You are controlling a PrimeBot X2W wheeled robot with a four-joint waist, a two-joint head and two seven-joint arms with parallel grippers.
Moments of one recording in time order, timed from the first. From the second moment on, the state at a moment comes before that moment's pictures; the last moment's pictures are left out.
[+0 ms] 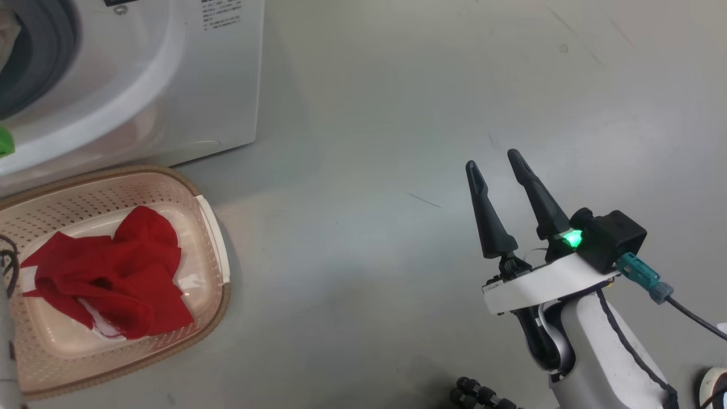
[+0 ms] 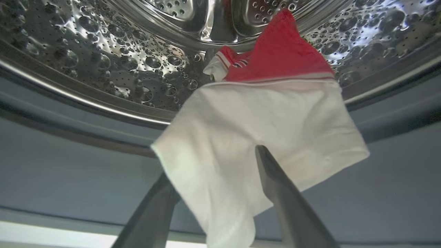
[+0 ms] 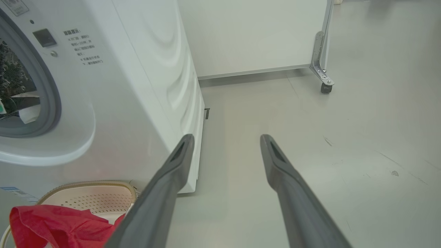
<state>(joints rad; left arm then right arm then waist) -0.77 0.25 0.16 0.54 -0.39 0.04 0.22 -0.24 -0.04 0.33 0.11 0.42 0.08 -0.25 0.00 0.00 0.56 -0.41</state>
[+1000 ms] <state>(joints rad) -0.98 0.26 0.08 0.73 -0.33 0.01 0.19 -0.28 -0.04 0.33 0.11 0.41 0.06 -0.25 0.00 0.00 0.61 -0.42</state>
